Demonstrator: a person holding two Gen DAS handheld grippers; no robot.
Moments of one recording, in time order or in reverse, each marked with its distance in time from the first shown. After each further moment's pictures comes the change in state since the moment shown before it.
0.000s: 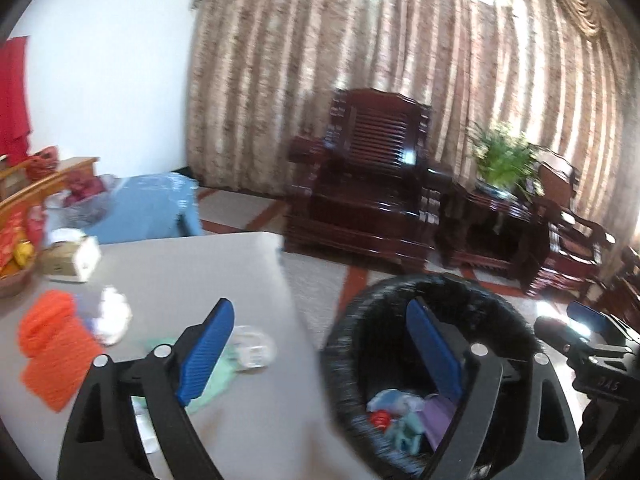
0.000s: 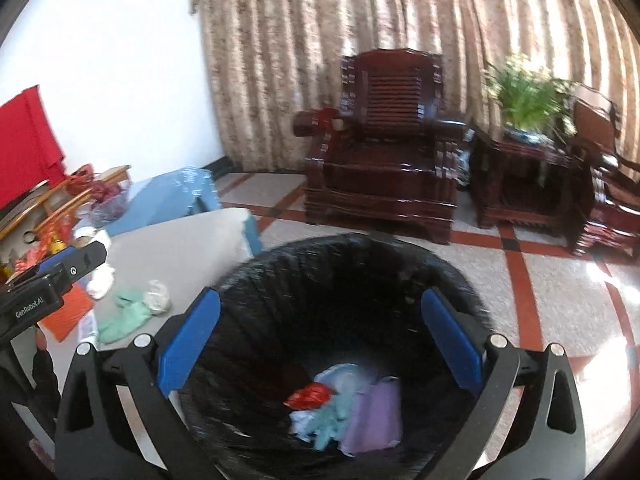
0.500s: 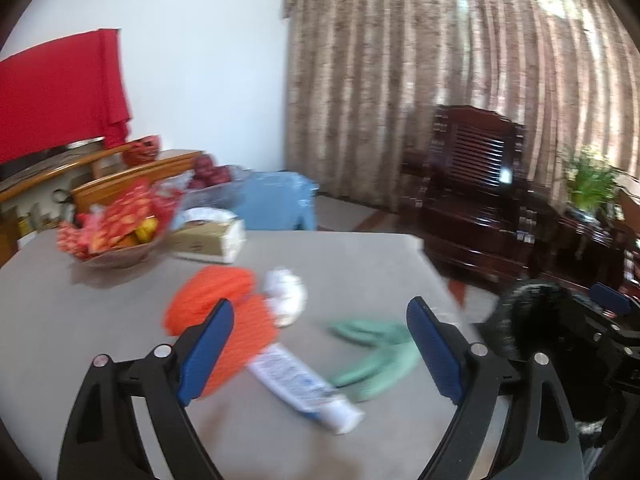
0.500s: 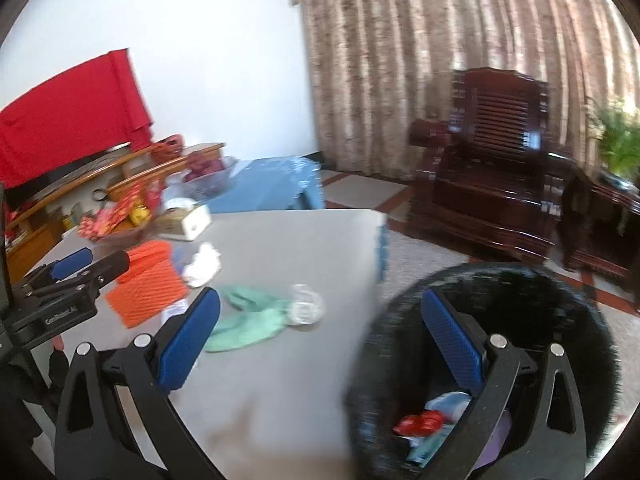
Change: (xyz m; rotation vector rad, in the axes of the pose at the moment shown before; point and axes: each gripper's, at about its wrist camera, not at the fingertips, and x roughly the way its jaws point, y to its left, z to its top) left arm -0.065 0.135 -0.033 -0.092 -0.035 0.331; right arm 0.029 0.156 0.002 -0.173 -0.006 0.287
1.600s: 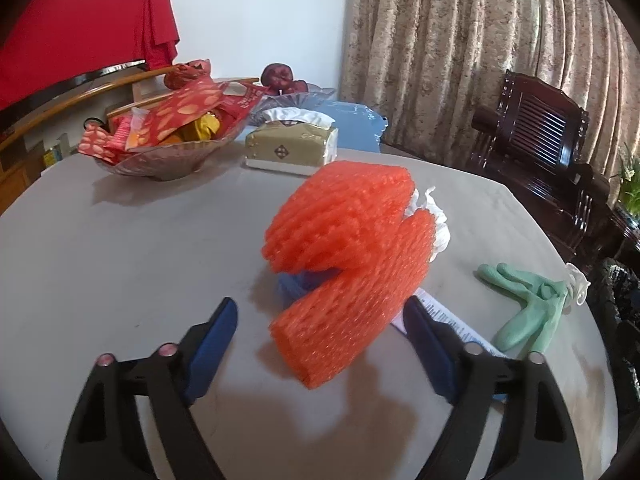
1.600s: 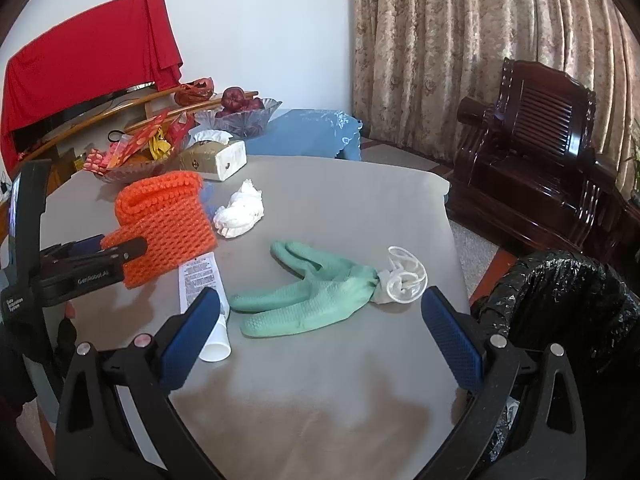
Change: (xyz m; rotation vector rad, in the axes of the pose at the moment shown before) left arm 0.085 0.108 -0.053 -0.112 0.214 0.103; right arm 0.076 0.072 -0.030 -0.127 0.134 0.033
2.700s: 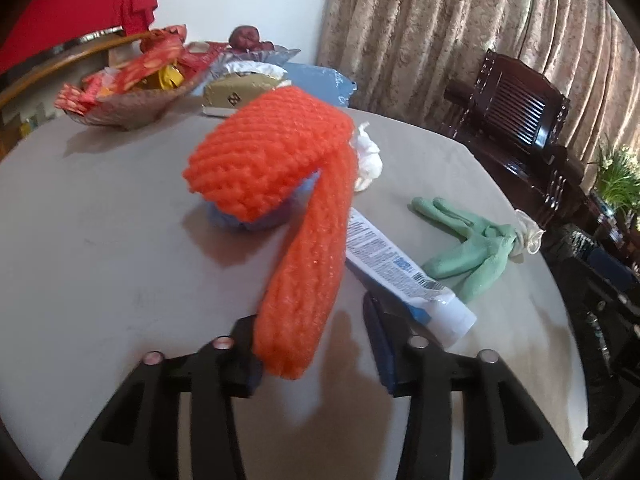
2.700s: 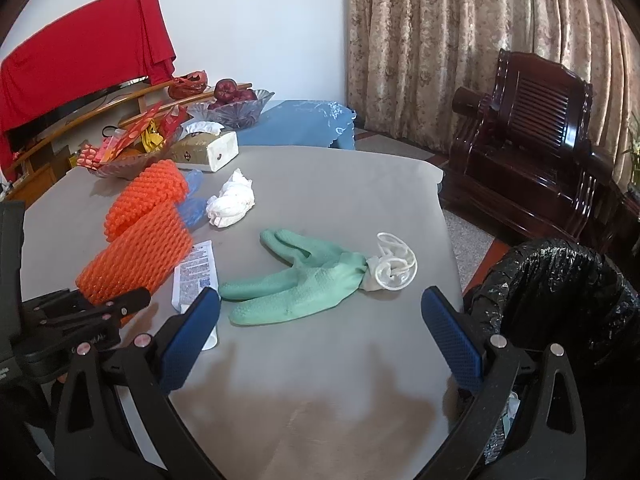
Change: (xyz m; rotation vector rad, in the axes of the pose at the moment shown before) left arm -0.014 -0.040 -0.038 -0.028 0.124 -0.112; right arm 0.004 -0.006 -0.003 0.010 0.033 -0.015
